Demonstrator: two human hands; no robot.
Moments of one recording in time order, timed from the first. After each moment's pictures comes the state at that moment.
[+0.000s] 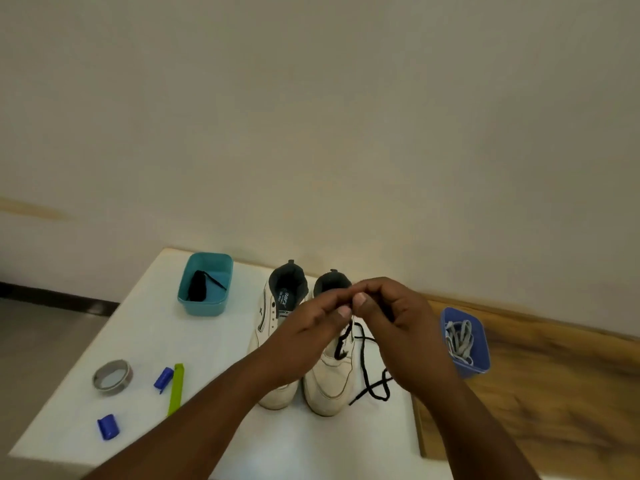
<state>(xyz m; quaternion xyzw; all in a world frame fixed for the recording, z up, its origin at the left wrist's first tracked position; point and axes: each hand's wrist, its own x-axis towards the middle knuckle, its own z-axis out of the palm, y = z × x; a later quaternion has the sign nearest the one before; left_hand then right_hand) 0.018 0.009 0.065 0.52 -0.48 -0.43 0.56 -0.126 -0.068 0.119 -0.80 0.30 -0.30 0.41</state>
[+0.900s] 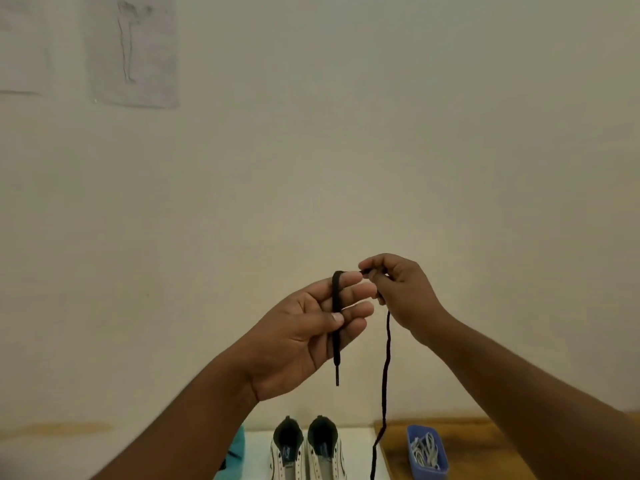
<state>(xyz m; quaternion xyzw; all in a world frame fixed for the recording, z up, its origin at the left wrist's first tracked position) -0.046 0.177 0.435 0.24 -0.53 -0.56 0.59 -0.196 0.014 0.444 -0.76 0.27 -0.48 0.35</state>
